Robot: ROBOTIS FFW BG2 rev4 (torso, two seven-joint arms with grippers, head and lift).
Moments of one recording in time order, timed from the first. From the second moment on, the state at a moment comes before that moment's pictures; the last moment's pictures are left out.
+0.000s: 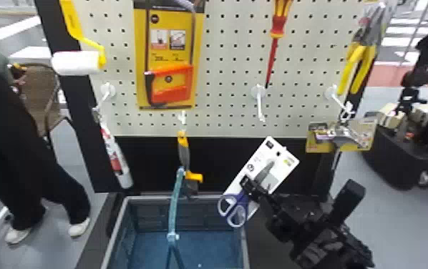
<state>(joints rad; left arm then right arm) 0.73 0.13 -0.18 -1.58 0.04 -0.75 0.28 0.03 -0.06 0.12 -1.60 -0.56 0.07 0.77</state>
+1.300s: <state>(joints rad) 0.72 0.13 -0.19 -1.57 0.03 -0.75 0.28 -0.08 -0.07 0.37 -1.45 -0.70 0.10 0.75</state>
